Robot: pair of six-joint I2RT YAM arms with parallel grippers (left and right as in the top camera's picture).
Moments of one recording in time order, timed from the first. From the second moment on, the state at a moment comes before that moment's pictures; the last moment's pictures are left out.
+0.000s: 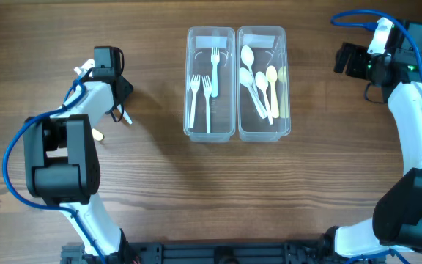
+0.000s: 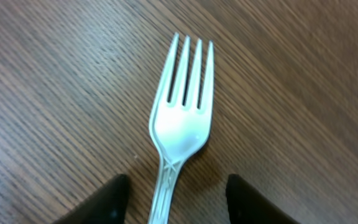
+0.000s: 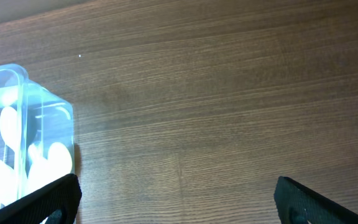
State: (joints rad) left arm 0.02 2.01 1.22 -0.35 -0.25 -0.77; right arm -0.21 1.68 1.34 -0.53 -0.11 0.03
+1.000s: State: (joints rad) left arm 0.02 1.78 1.23 -0.44 -0.26 -0.75; right arm -0.21 1.68 1.34 -0.53 -0.11 0.03
